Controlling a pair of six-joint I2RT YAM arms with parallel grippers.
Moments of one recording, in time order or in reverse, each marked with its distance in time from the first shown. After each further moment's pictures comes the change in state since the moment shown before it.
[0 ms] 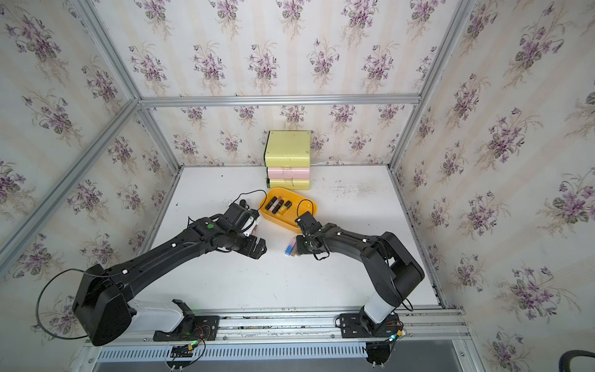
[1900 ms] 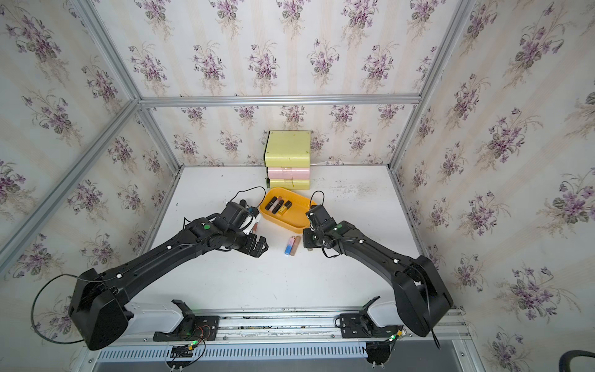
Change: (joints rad) left arm 0.005 -0.037 0.007 0.033 0.034 -0.008; right arm -0.067 -0.265 0.023 -0.117 -0.034 -0.067
